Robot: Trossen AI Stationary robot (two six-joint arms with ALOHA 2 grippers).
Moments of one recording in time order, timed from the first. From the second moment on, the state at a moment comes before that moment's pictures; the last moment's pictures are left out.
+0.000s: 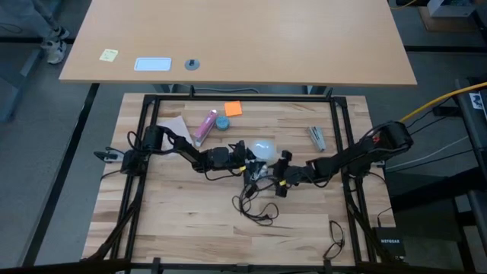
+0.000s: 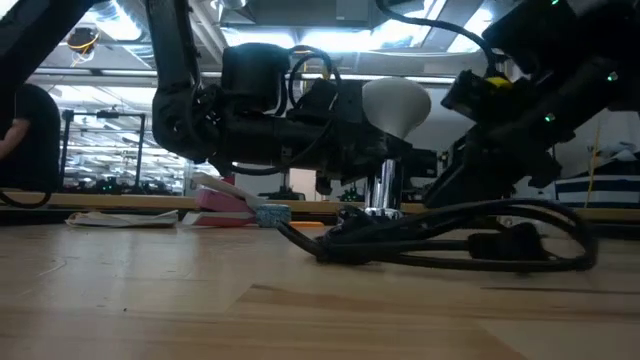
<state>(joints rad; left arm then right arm) 0.01 2.18 0.88 1.28 -0.14 -0.31 0.25 1.54 0.49 0.35 0.39 0.17</state>
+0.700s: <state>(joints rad) 0.03 2.18 0.88 1.21 -0.19 -0.16 0.11 1.58 0.49 0.36 0.64 0.12</state>
